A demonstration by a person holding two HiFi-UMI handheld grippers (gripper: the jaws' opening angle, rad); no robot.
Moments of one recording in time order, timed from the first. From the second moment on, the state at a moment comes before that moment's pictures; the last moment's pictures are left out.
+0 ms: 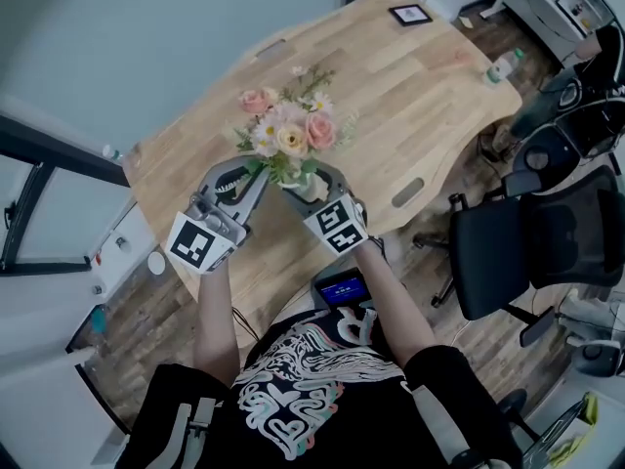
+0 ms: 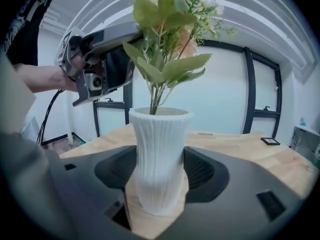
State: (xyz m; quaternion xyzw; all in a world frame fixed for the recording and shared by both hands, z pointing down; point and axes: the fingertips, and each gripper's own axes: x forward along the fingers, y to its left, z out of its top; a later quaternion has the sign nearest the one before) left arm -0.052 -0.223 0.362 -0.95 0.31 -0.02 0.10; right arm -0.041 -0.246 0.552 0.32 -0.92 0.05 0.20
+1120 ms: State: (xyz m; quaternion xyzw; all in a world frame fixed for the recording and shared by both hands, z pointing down) left arm -0.056 -0.212 0.314 -0.93 0.34 0.02 0.13; right arm -0.008 -0.225 0.463 0.35 -0.93 0.08 0.08
